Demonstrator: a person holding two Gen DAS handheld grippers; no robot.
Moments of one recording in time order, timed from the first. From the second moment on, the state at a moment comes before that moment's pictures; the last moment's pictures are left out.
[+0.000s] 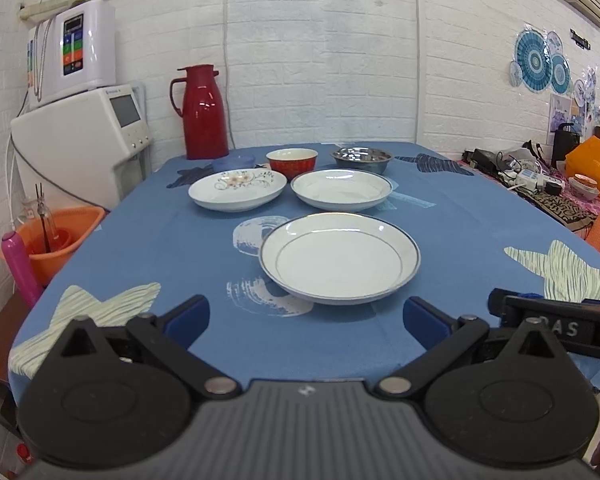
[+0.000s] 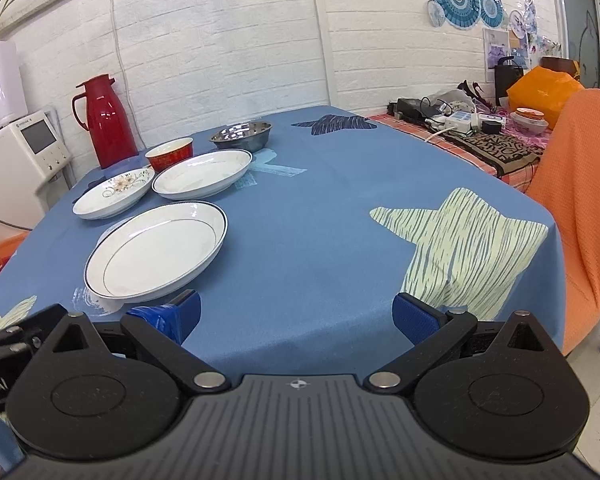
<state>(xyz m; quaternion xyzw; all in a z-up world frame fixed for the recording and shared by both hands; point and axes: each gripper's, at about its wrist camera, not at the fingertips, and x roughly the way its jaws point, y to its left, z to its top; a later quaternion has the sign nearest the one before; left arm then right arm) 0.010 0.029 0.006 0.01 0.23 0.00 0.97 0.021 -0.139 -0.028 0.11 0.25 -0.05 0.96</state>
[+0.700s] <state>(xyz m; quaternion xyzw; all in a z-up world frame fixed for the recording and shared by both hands) 0.217 0.112 -0.015 -0.06 0.45 -0.10 0.88 0.236 -0.091 -0.030 0.01 0.46 0.05 0.89</state>
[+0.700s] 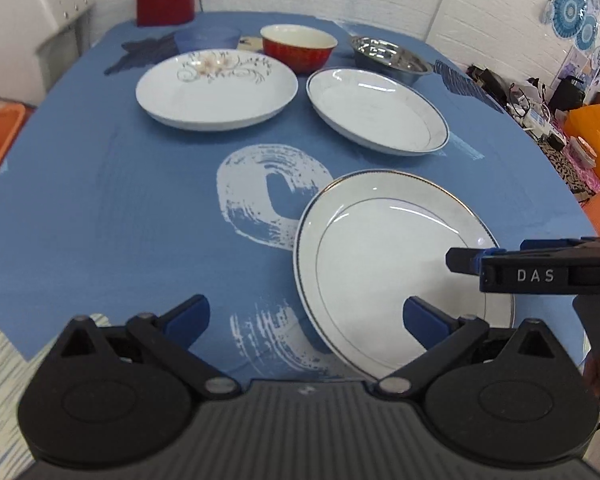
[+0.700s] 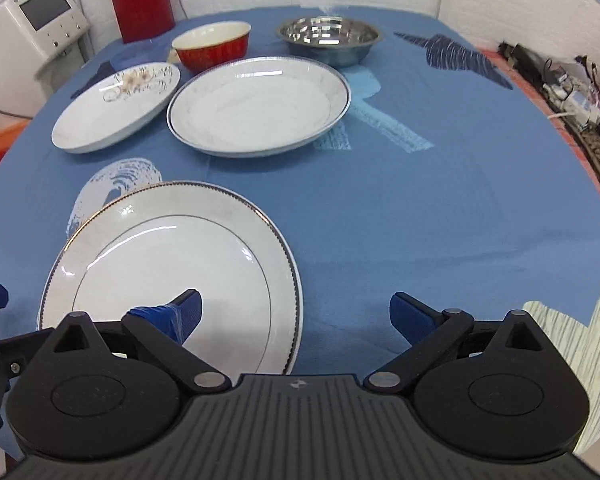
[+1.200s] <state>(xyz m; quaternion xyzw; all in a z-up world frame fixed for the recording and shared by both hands) 0.248 0.105 -0.030 -0.05 0.47 -0.07 0.88 0.255 -0.091 -0.038 0.01 0.49 0.06 0.87</state>
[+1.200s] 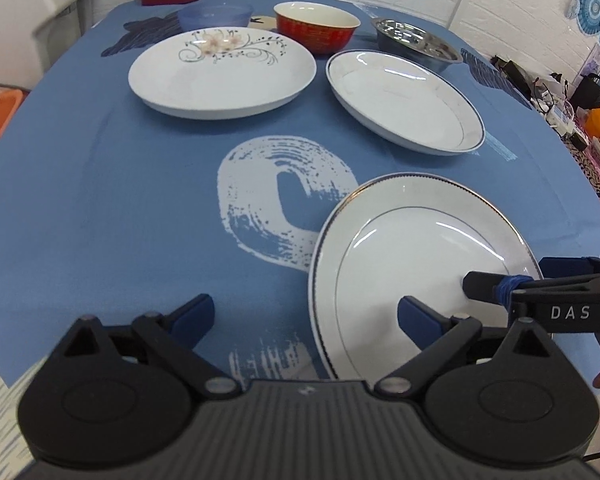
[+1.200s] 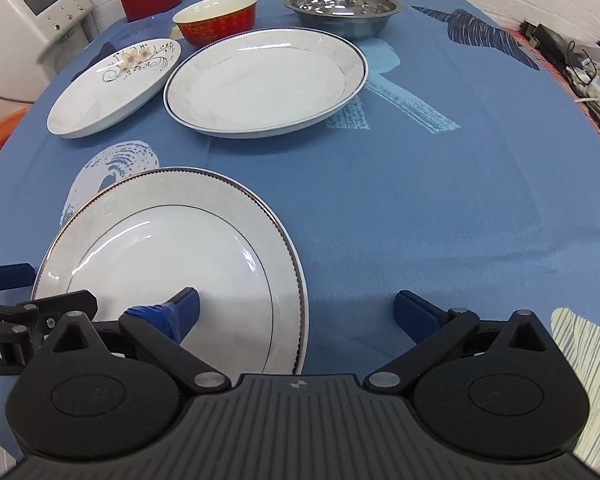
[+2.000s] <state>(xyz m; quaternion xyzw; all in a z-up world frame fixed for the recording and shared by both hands) 0.242 0.105 -0.019 -0.08 0.48 -0.09 0.87 0.225 -0.089 -0.029 0.08 0.46 0.11 0.88</state>
